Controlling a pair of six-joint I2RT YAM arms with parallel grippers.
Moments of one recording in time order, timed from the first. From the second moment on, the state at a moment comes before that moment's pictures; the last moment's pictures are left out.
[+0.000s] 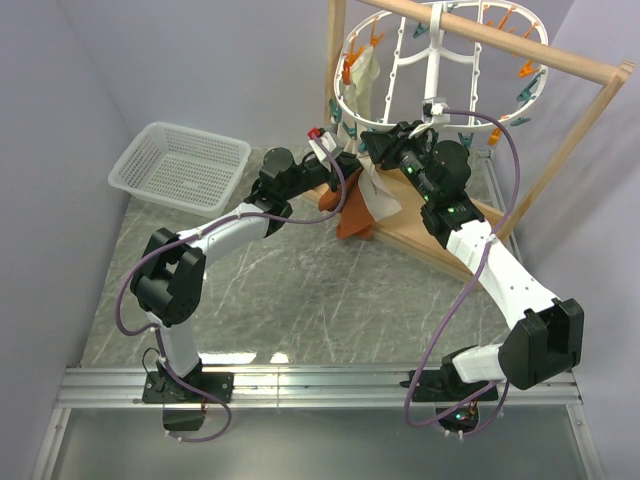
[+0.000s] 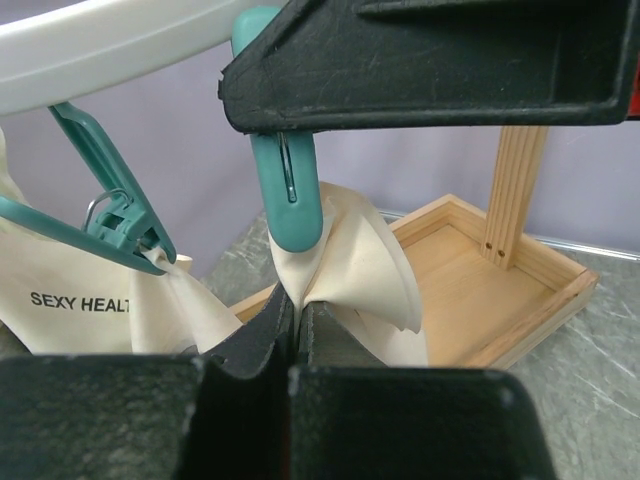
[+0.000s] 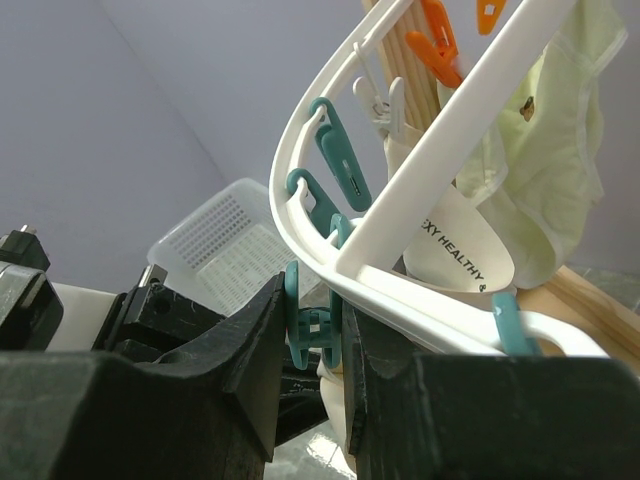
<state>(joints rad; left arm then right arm) -0.61 1.83 1.37 0.70 0.53 0.02 0.36 1.35 1.19 0.31 -0.18 0.42</state>
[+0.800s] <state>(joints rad) -0.61 1.83 1.38 0.73 0.53 -0.01 0.36 1.35 1.19 0.31 -0.19 0.42</state>
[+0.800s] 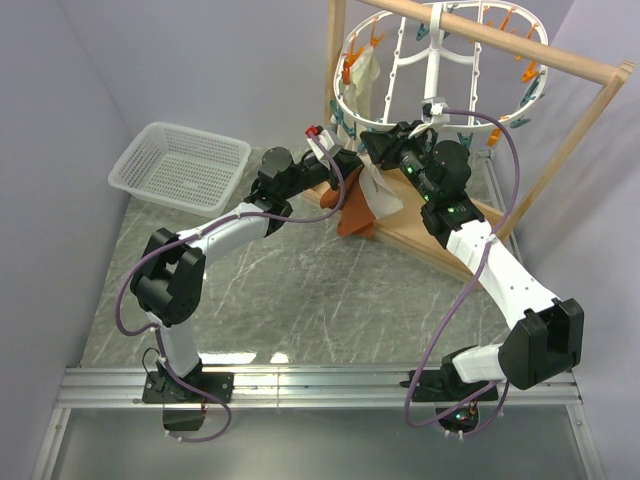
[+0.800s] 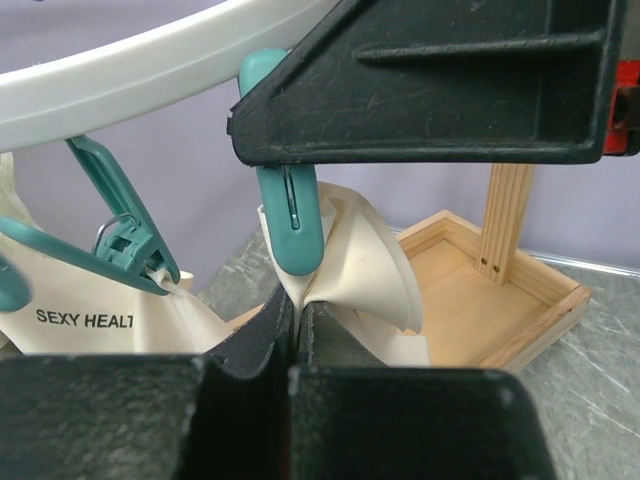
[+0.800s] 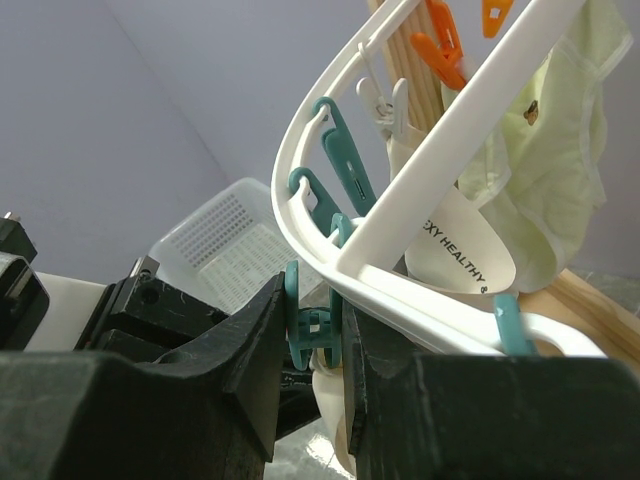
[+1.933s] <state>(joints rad) -0.61 1.83 1.43 0.71 0.54 -0.02 0.36 1.36 1.21 0.32 -0.20 0.42</state>
